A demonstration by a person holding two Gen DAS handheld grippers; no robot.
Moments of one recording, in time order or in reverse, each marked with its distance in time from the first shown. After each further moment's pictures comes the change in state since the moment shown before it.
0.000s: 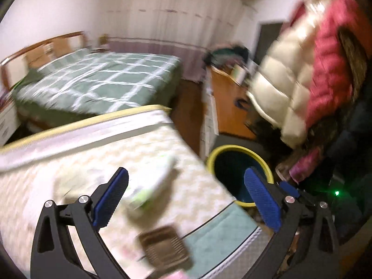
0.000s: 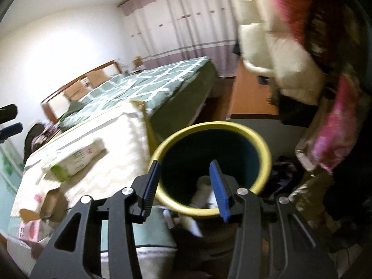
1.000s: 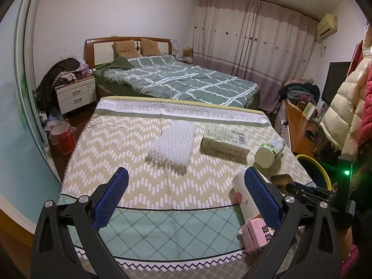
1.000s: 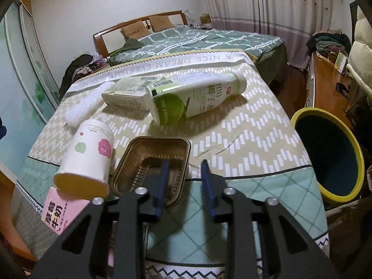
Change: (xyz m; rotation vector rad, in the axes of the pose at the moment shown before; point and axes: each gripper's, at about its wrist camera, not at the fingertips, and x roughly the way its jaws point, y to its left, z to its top) left arm -0.127 0.139 -0.136 -0.216 -0.138 0.388; right arm 0.058 0.182 -0.051 -0.283 0.267 0.220
